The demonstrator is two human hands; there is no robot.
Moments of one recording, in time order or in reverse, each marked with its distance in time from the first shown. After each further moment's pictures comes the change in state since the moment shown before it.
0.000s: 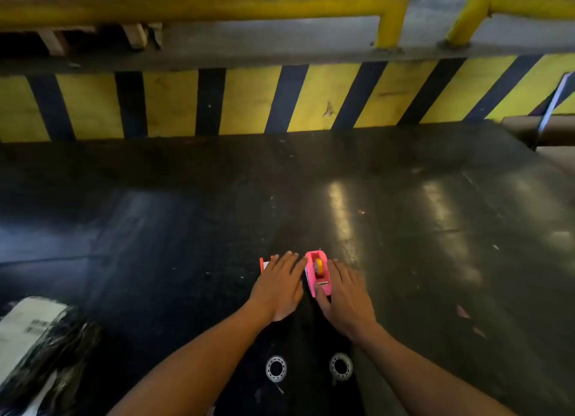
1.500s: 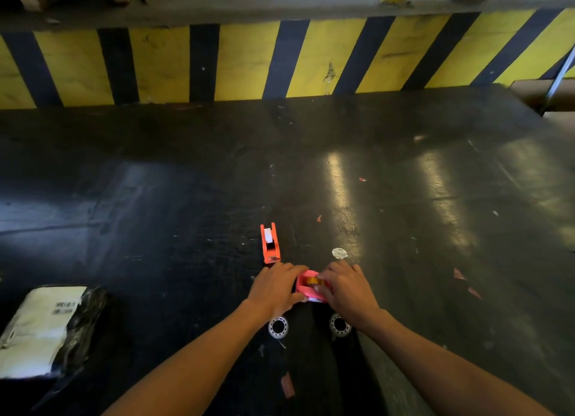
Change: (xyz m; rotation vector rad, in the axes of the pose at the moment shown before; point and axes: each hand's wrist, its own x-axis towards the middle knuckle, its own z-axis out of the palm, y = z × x) left_hand -0.050 0.011 0.030 -0.175 -0.151 -0.054; right_hand -0.039 0.006 0.011 -0.050 -0.101 -0.208
